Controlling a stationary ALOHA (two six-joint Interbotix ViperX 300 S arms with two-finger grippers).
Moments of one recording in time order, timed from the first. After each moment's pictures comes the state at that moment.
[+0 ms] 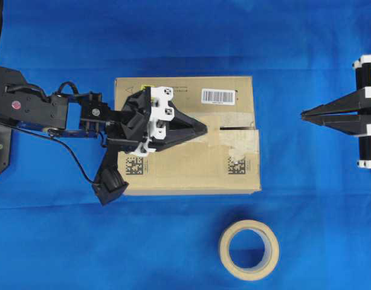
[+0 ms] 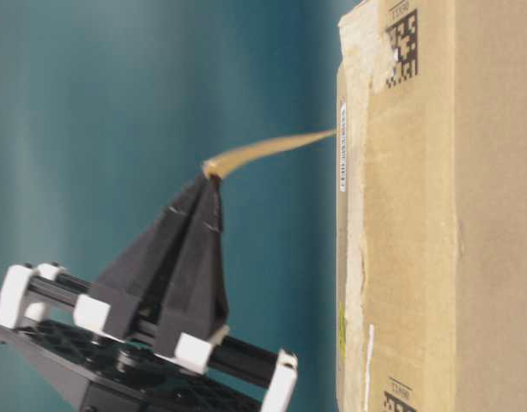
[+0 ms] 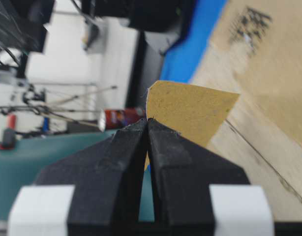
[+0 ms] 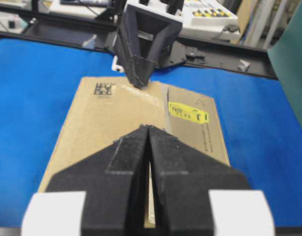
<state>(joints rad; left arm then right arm) -0.02 -0.12 0.67 -0.03 -0.31 1.44 0.02 -0.88 1.15 0.00 -0.22 0.00</state>
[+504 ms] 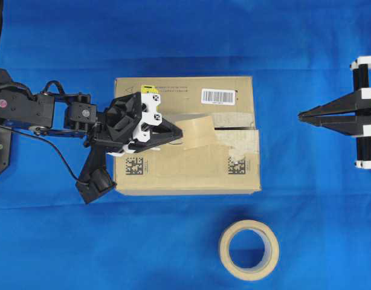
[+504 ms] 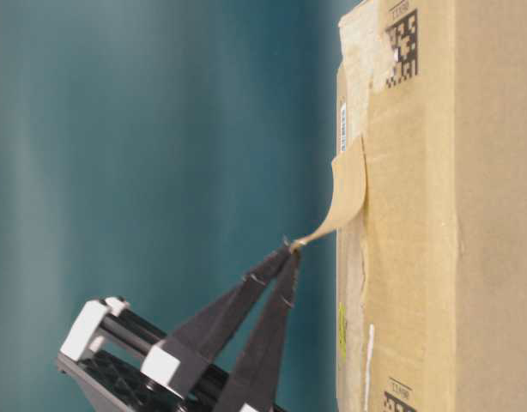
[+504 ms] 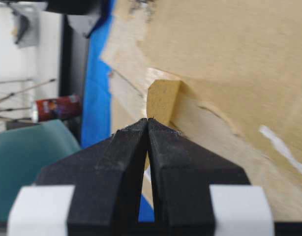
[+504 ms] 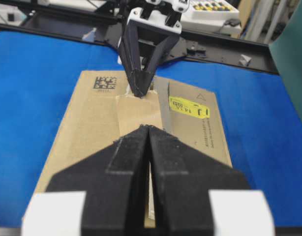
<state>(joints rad) -0.02 -0.17 0.75 -0.03 -0.11 1.45 0.02 -0.87 1.15 0.00 -0.22 0.00</state>
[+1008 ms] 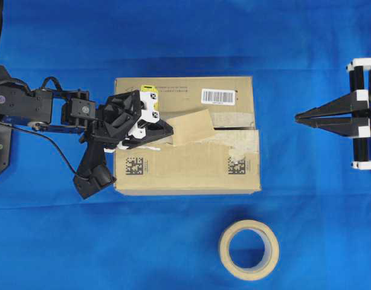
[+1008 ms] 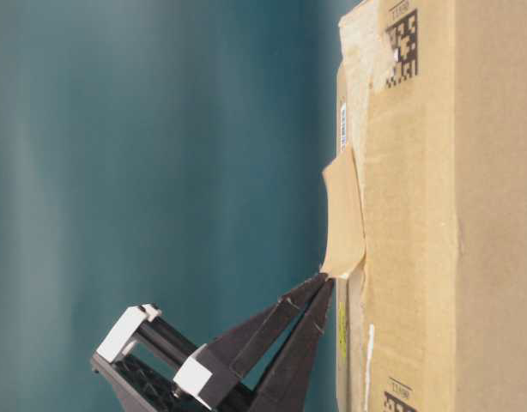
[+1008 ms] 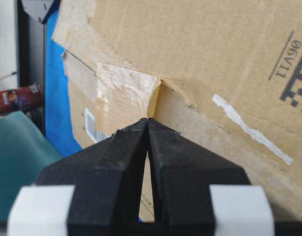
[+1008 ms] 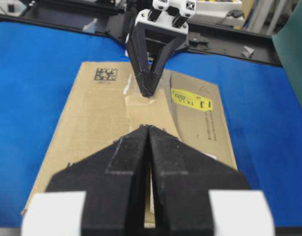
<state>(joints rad) 0.01 -0.17 0.75 -0.03 -0.01 1.46 0.02 -0.85 1.15 0.00 -0.22 0.00</state>
